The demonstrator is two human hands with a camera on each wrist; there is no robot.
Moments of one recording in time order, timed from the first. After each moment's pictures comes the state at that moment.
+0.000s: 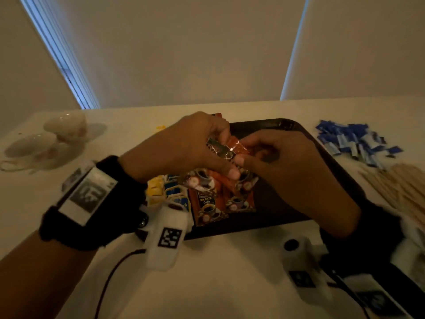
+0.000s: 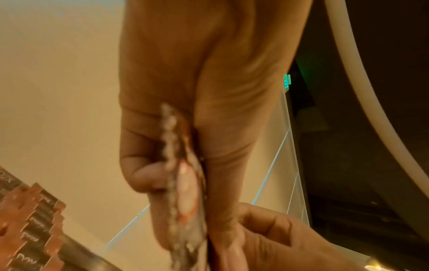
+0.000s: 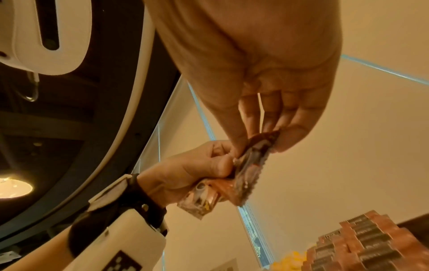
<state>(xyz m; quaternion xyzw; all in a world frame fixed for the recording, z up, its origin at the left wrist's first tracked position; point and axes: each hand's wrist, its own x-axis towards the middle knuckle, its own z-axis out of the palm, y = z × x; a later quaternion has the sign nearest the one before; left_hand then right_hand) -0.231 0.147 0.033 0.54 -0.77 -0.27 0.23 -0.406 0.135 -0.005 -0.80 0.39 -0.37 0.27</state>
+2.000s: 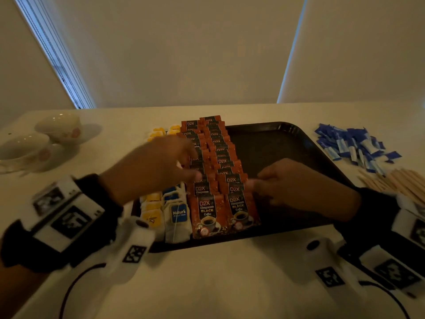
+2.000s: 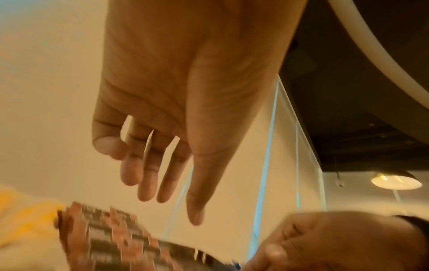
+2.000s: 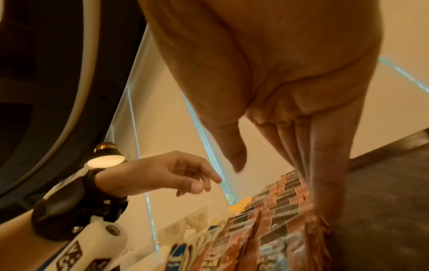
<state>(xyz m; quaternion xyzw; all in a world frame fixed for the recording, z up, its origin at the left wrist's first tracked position) -0.191 0.137 -0.005 0.65 -0.74 -0.09 0.11 -0.416 0.109 -0.012 -0.76 0.55 0.00 0.33</state>
